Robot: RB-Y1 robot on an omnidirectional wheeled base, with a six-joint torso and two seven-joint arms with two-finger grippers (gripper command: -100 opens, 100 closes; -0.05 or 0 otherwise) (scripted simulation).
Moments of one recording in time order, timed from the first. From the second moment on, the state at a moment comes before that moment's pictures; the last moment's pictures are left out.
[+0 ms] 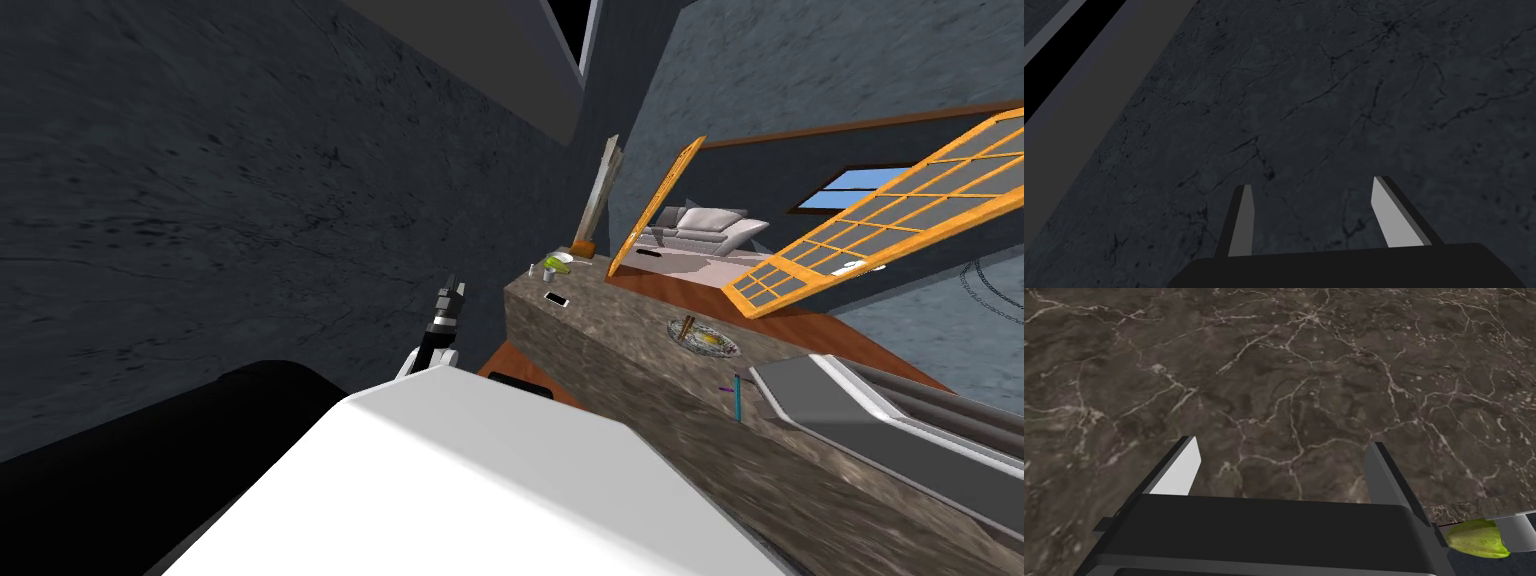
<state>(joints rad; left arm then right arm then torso) 0.54 0.03 0.01 -2.22 -0.06 -0.36 0.09 0.94 -1.00 -0.07 -1.31 0.68 -0.54 -0.26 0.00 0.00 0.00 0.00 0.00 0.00</state>
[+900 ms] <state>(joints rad) 0.54 0.03 0.01 -2.22 -0.06 -0.36 0.09 0.96 -1.15 -0.07 -1.12 0.74 -0.60 -0.37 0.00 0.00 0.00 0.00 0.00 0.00</state>
